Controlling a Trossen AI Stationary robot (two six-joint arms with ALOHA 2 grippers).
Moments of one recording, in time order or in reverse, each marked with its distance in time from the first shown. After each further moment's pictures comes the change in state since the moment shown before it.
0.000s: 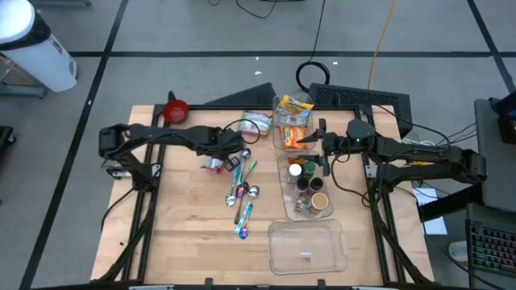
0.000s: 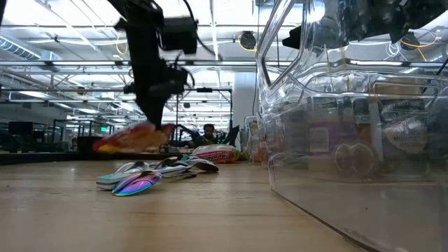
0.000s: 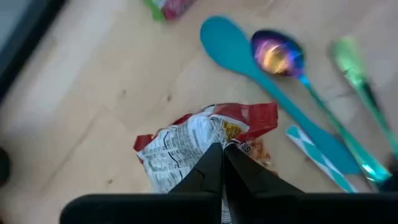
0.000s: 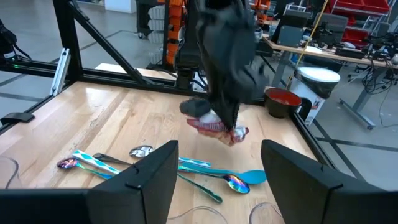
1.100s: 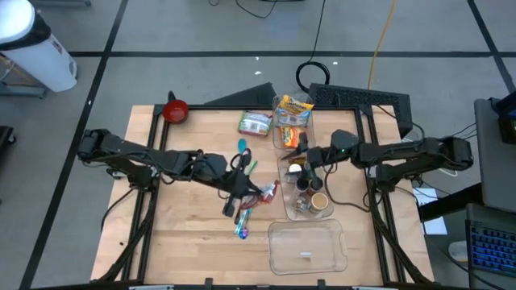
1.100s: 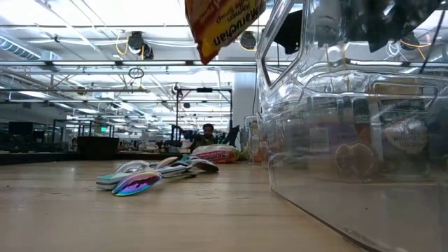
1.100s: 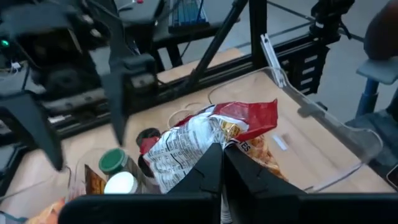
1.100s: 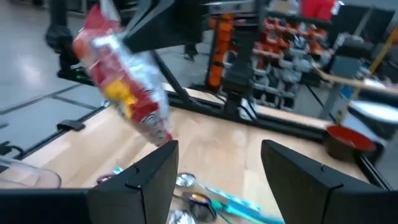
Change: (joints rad) left arm -0.393 -0.196 0.002 0.809 0.368 0.679; right arm 0.146 0.265 0.000 0.348 -0.082 -0.010
